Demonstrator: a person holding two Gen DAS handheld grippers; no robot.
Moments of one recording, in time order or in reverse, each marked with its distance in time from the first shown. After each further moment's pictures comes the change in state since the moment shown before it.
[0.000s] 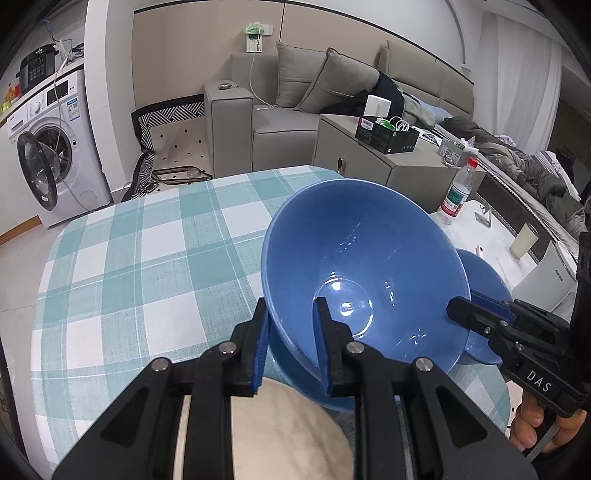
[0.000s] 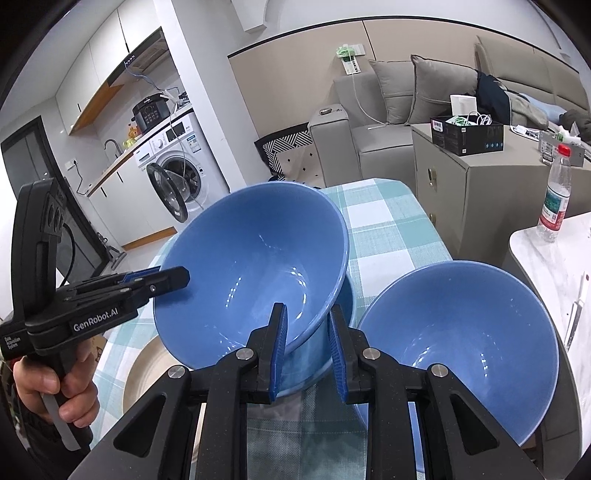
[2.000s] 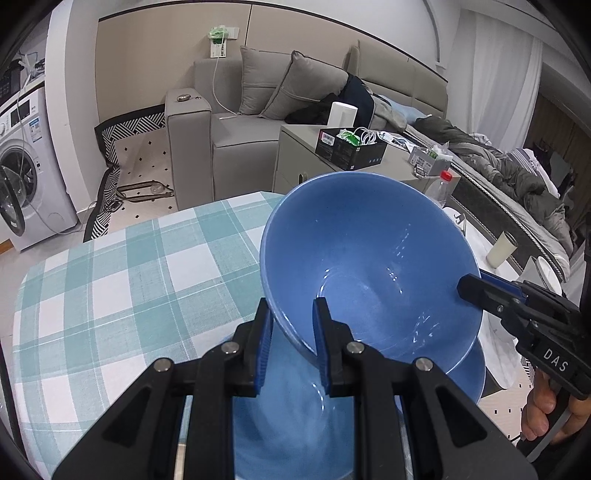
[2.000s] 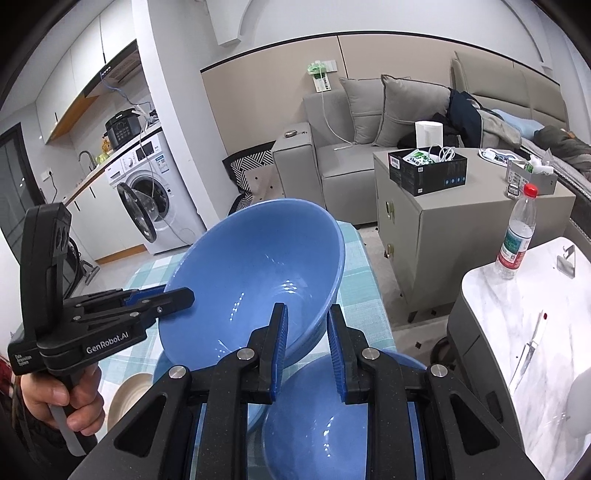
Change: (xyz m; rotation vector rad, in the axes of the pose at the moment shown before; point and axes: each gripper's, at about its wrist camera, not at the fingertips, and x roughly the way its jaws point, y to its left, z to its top) left arm 0.024 -0.044 0.072 0.048 -0.003 -0.108; right arm -0.033 -0.049 0.079 0.001 -0.047 -0.118
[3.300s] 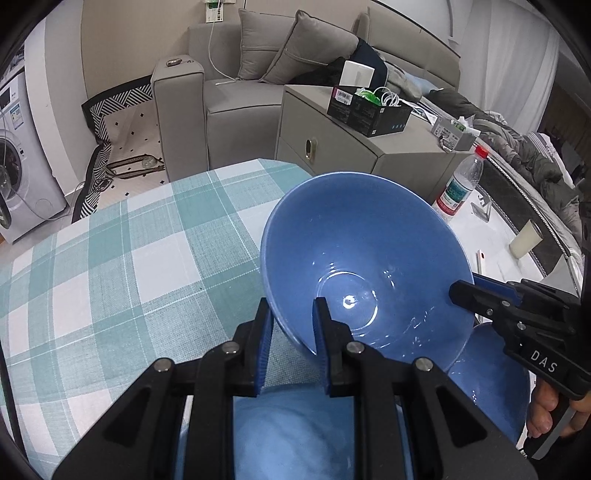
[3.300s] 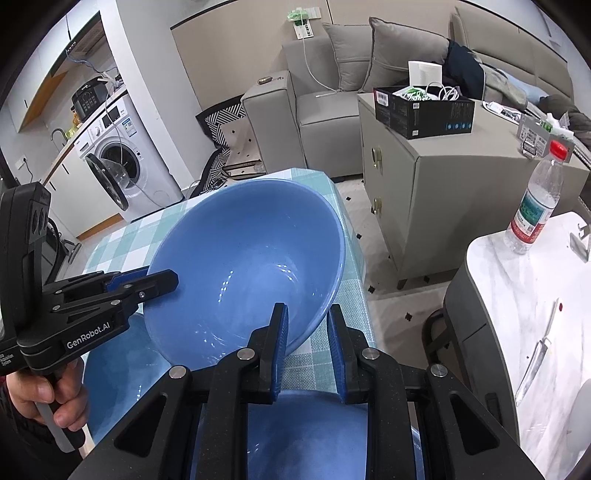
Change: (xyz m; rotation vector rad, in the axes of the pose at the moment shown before) left arm 0.105 0.004 0.021 -0.003 0.128 0.009; right arm 0.116 -0.060 0.007 0.028 0.200 -0.053
